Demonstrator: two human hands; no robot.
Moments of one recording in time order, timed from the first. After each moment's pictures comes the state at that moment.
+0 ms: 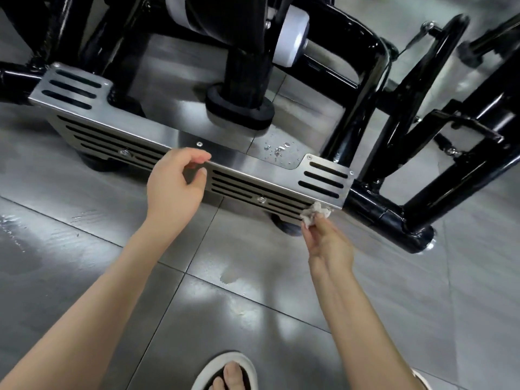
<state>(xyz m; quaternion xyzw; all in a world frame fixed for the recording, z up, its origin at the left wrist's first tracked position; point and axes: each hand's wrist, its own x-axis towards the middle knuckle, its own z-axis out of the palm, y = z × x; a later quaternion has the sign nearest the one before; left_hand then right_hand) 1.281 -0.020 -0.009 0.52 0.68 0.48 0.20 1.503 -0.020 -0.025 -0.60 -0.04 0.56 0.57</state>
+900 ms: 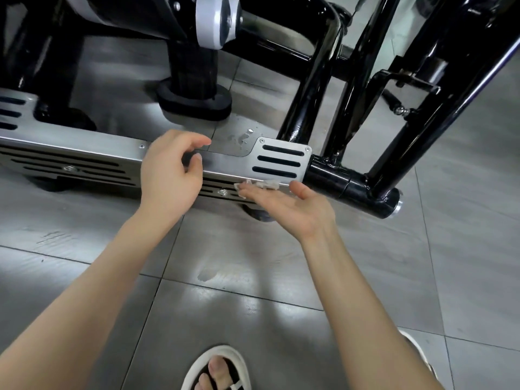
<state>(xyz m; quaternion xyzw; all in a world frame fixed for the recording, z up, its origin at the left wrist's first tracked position) 1.335 0.007 0.015 0.65 0.63 0.41 0.13 1.525 -0.002 0.031 -0.28 0.30 0.79 0.47</state>
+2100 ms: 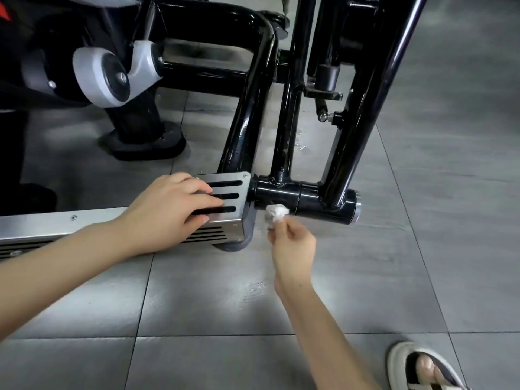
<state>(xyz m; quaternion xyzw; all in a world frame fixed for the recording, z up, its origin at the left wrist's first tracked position) 1.398 0.062 0.043 0.93 0.36 0.02 0.04 1.580 -0.023 -0.020 -0.70 -0.20 0.43 0.53</state>
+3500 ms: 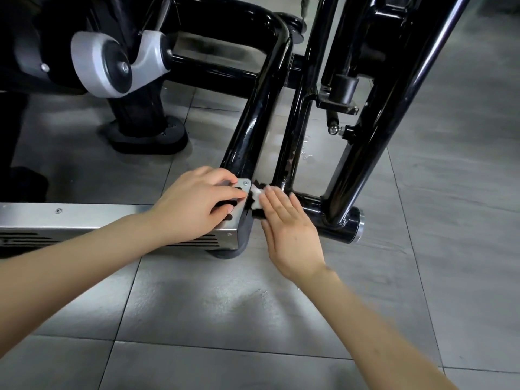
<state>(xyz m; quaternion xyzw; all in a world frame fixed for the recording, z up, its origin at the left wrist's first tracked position) 1.437 0.078 0.021 0.90 0.42 0.08 0.10 1.633 0.020 -0.051 -0.60 -0.79 0.00 0.16</state>
